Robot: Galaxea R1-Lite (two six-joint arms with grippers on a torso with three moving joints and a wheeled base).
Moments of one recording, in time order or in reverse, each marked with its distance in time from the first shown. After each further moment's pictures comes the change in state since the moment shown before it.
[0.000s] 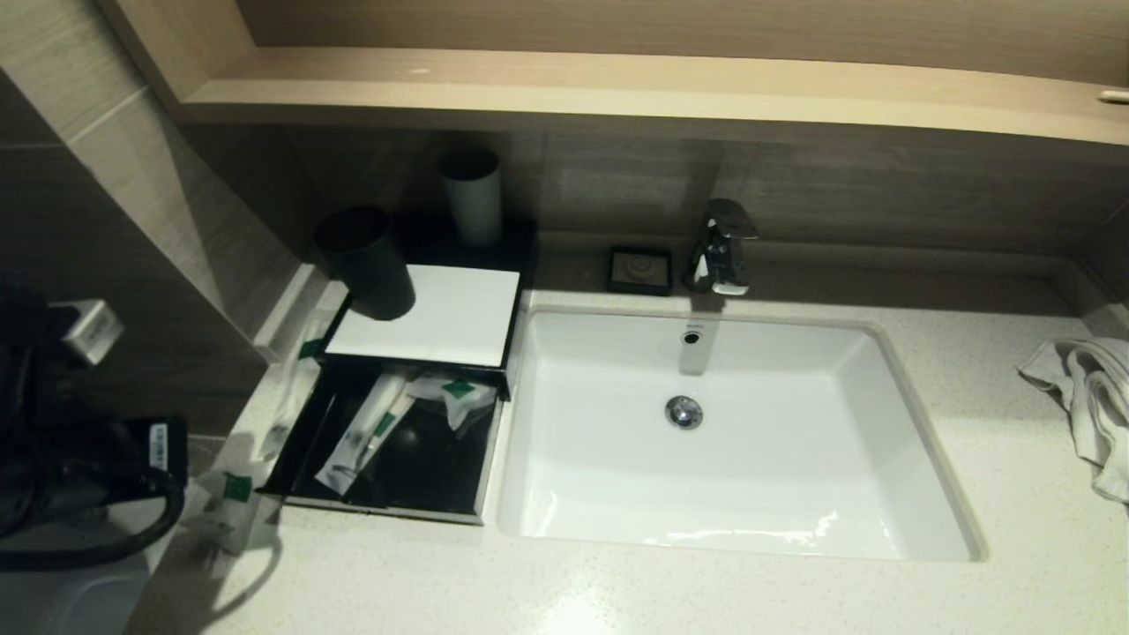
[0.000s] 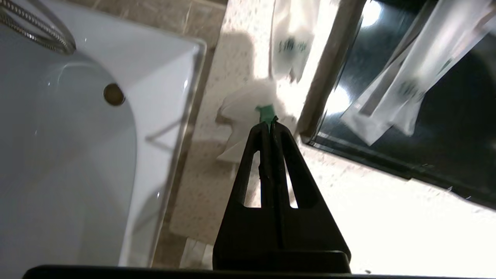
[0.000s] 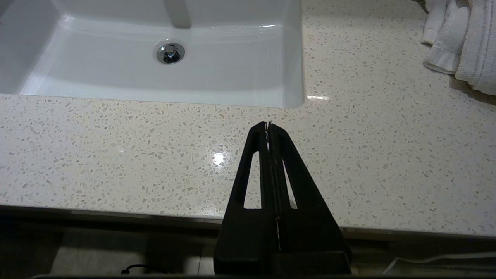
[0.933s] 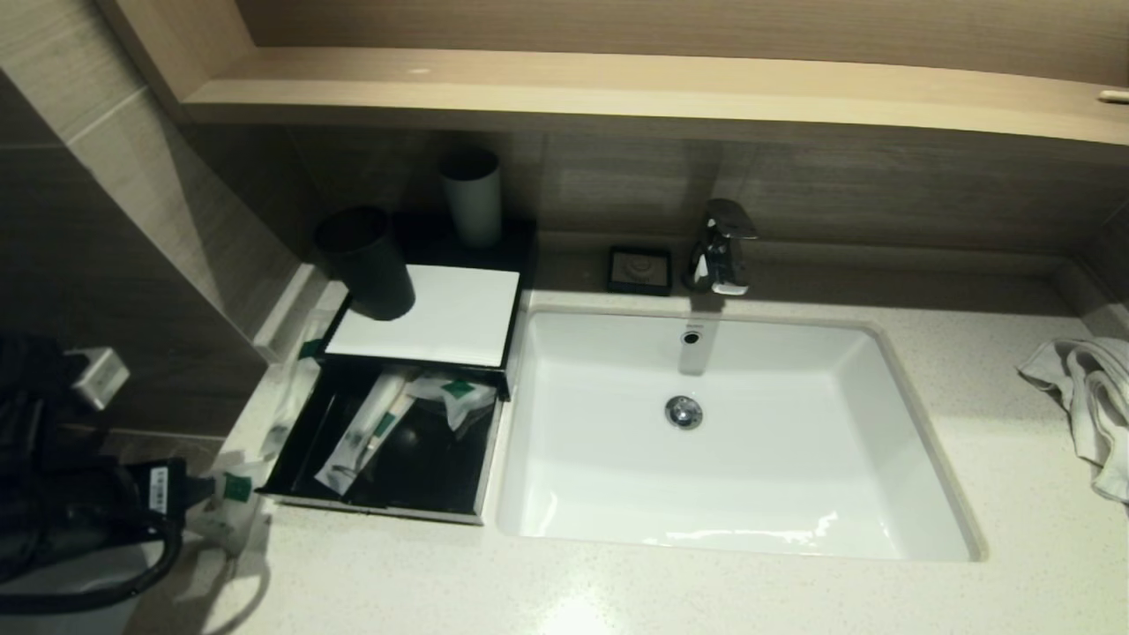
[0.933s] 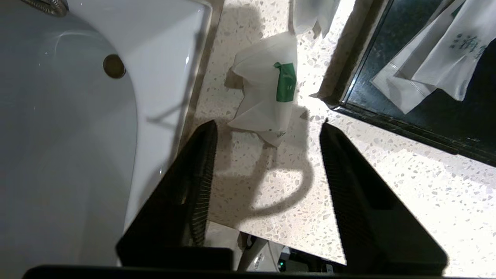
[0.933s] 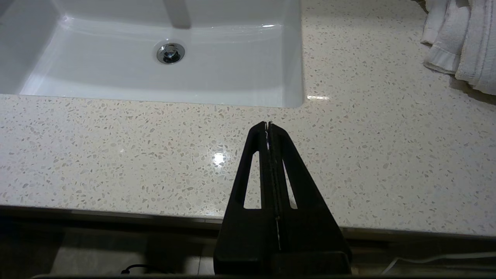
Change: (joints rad) left arm 0.031 0.005 0.088 -0.014 -0.019 -0.004; right arm 0.000 0.000 0.000 0.000 0.000 0.000
